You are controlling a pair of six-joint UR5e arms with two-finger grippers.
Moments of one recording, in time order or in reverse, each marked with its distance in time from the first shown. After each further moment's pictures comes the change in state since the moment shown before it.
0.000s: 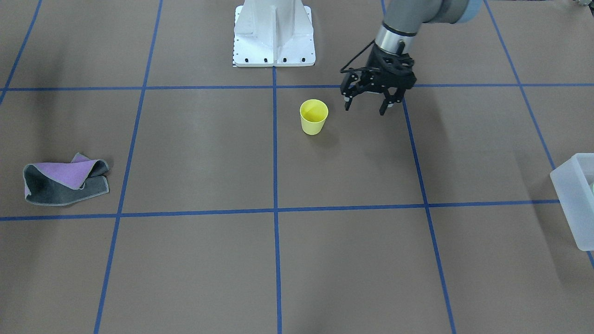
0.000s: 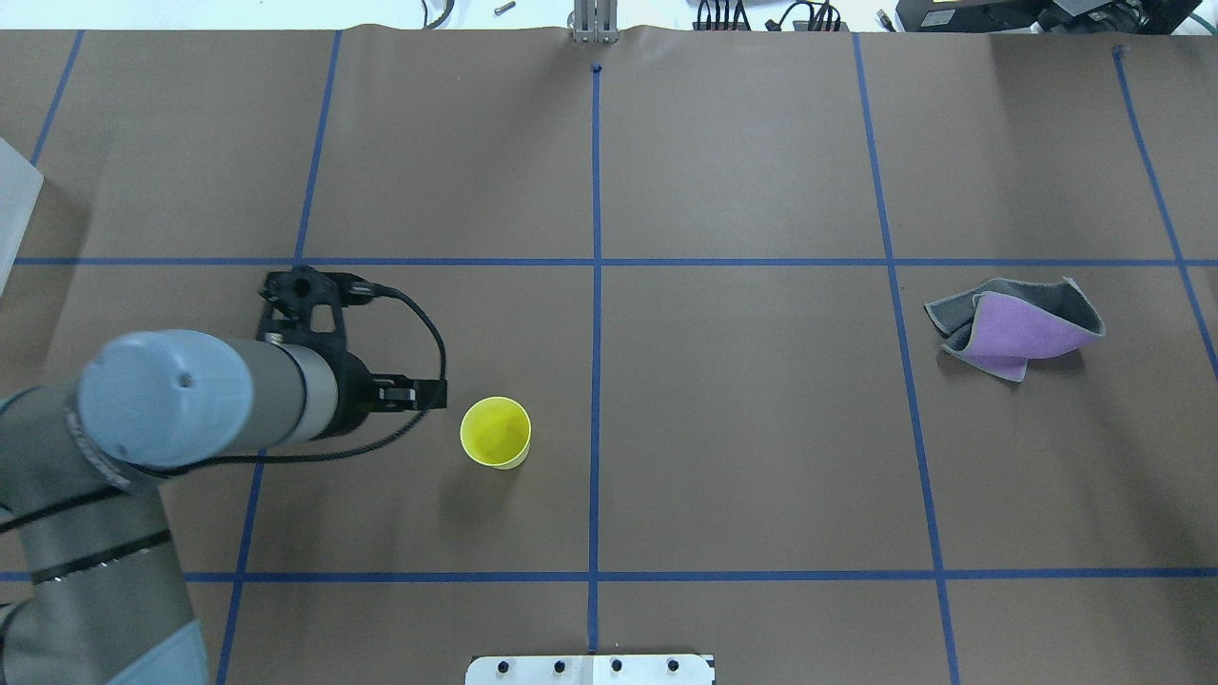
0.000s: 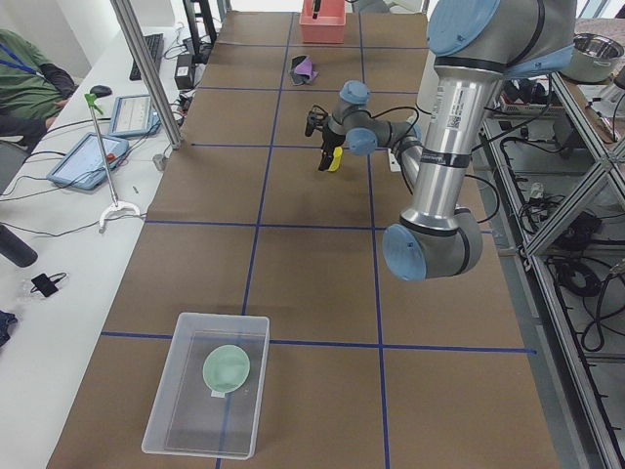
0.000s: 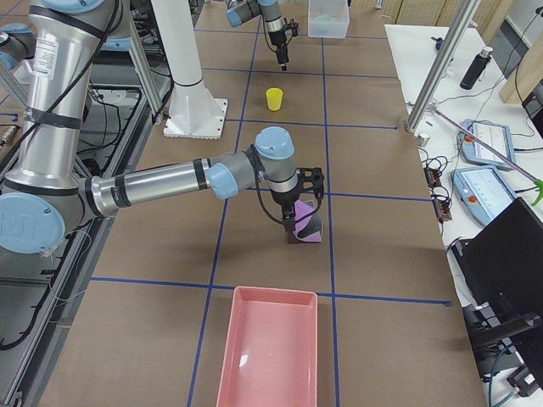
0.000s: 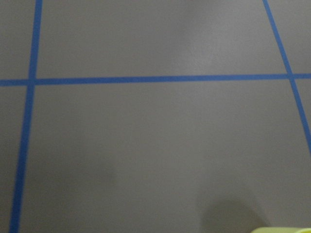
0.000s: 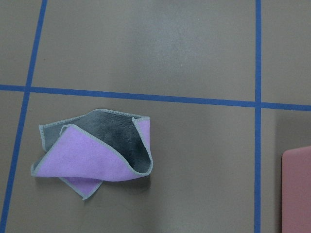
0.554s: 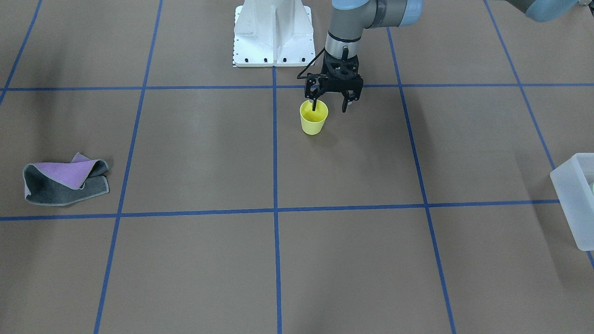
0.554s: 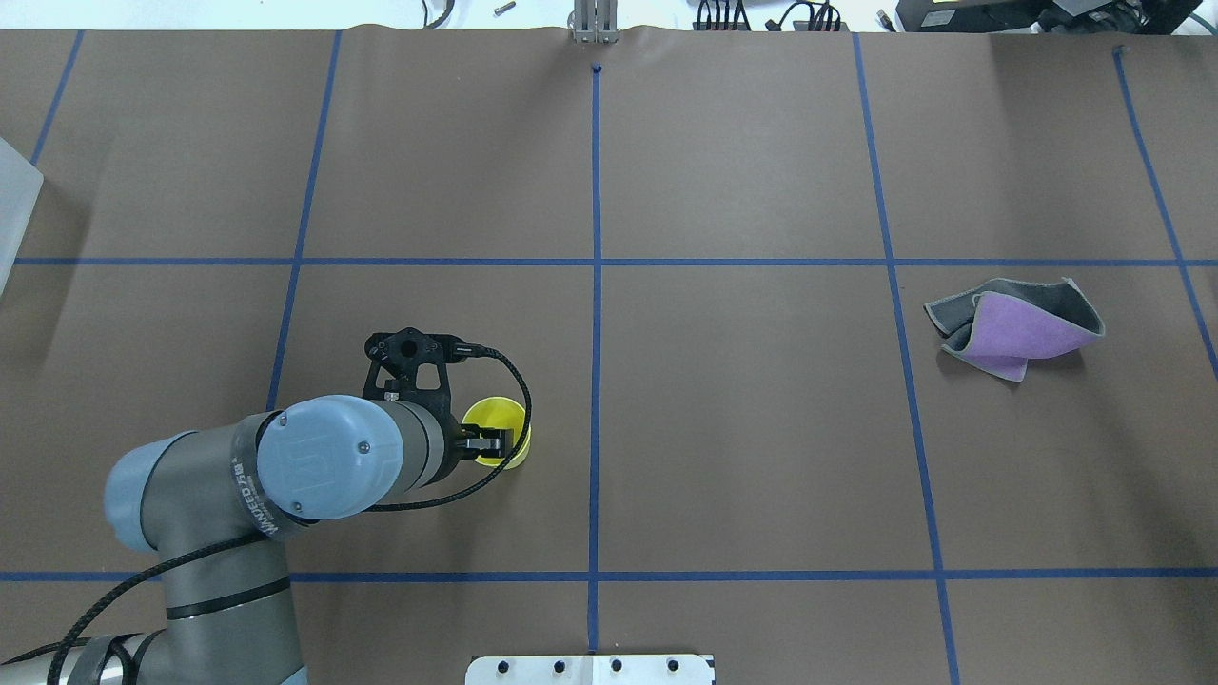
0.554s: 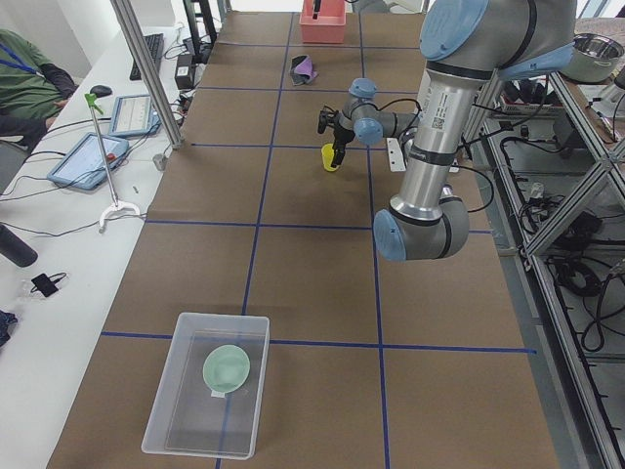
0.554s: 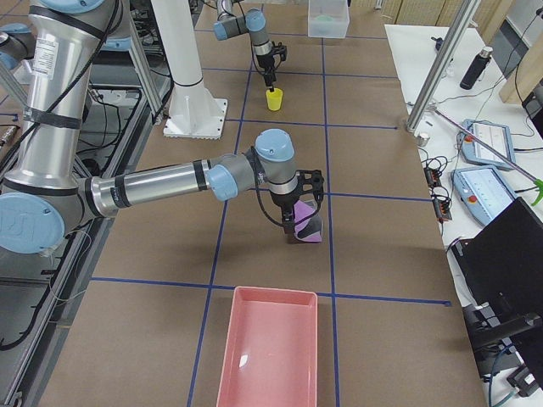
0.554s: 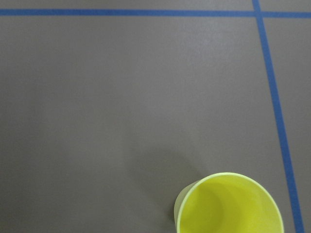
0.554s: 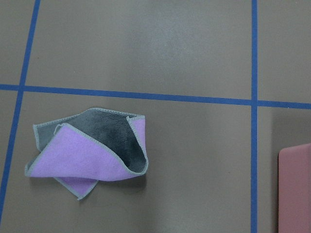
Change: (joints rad) left arm 0.090 -0.115 0.132 0.063 0.055 -0.060; right arm -0.001 -0.001 -0.009 0.000 -0.006 0.000
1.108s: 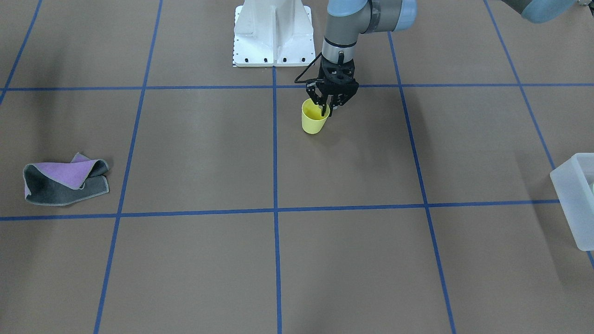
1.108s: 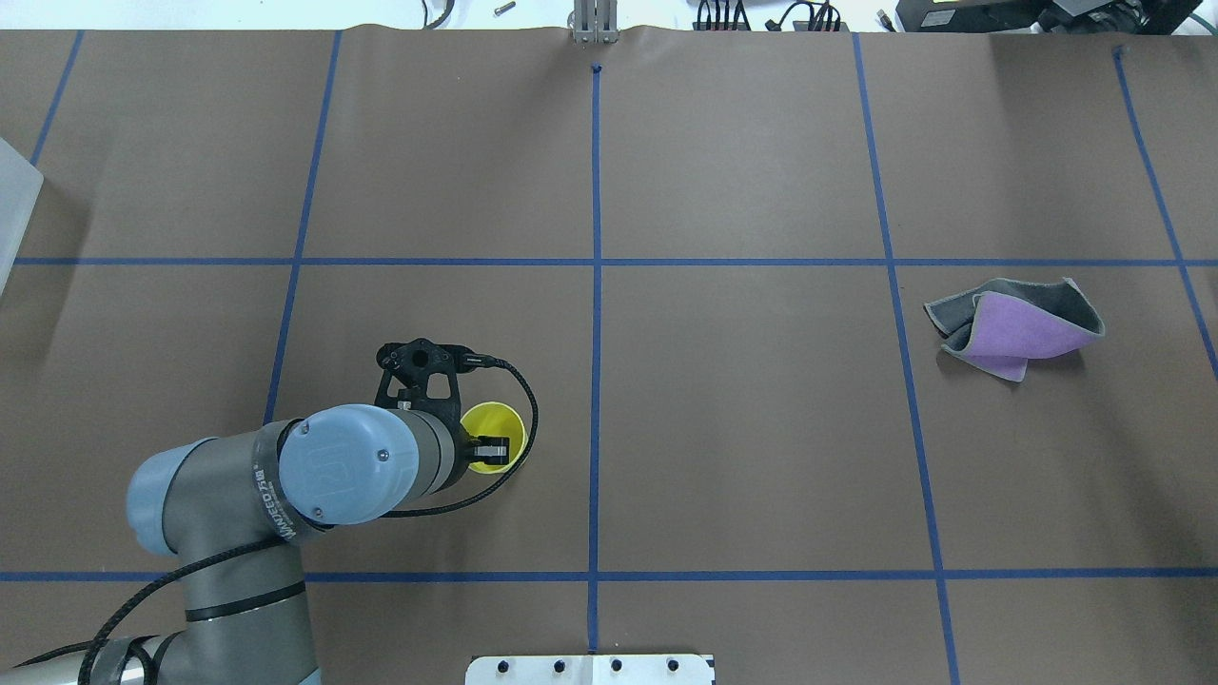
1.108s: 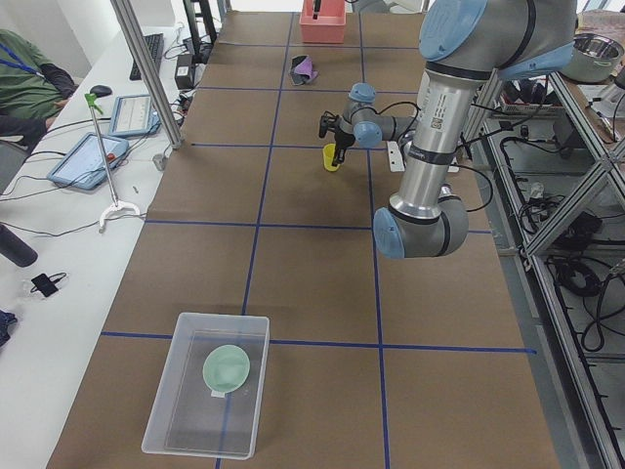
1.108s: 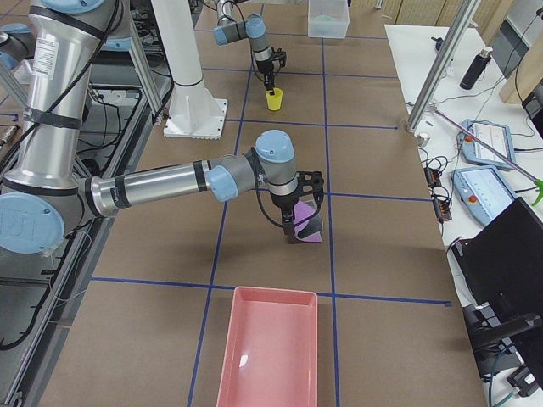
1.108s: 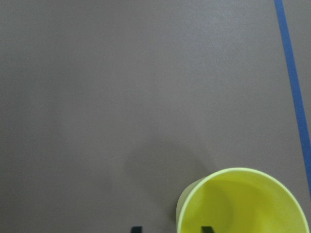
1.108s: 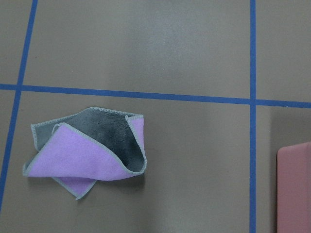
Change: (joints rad) left arm 0.013 -0.013 0.035 -0.017 0.002 -0.001; right arm 0.000 -0.001 -0.002 0.000 -0.001 0.000
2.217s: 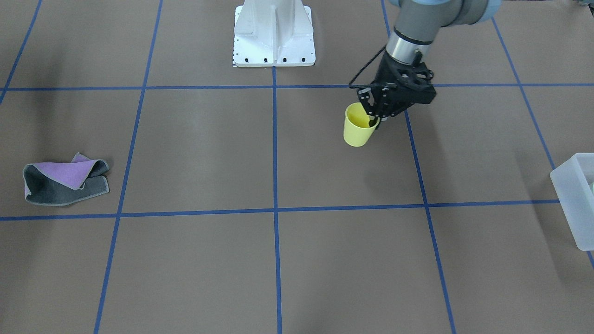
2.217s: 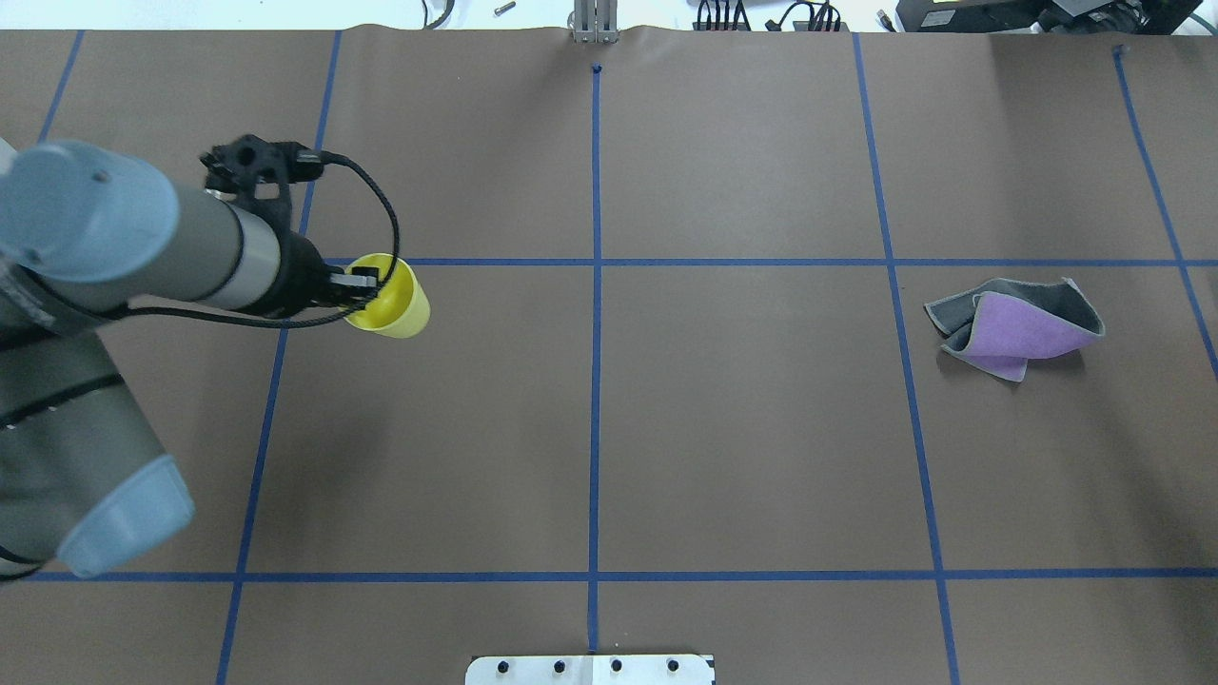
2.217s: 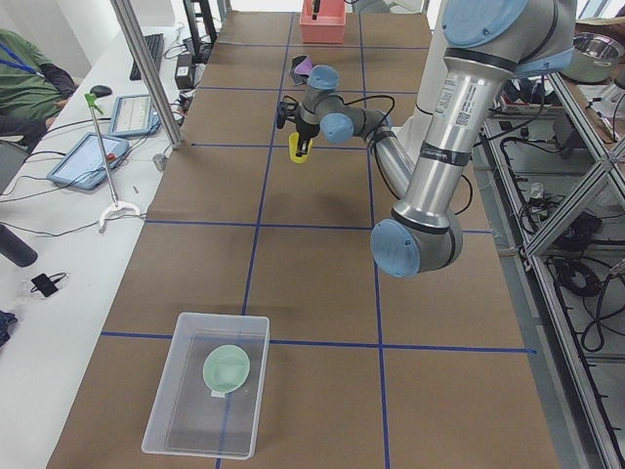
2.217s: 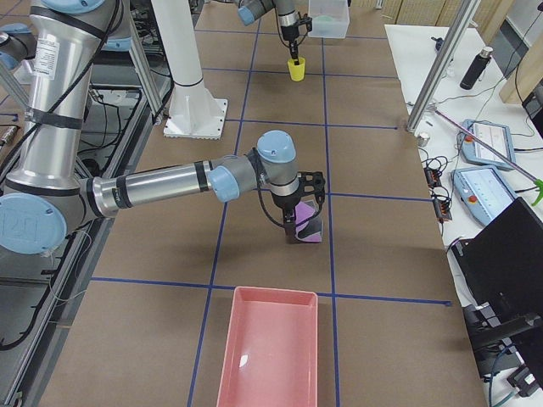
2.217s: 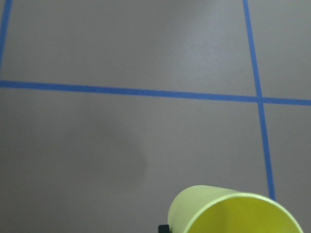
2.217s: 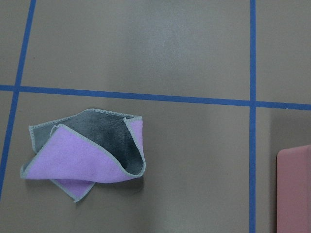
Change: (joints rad) left arm -0.434 0.123 -0.134 -0.011 -0.355 0.263; right arm -0.005 0.008 -0.009 0.000 -0.006 0.000
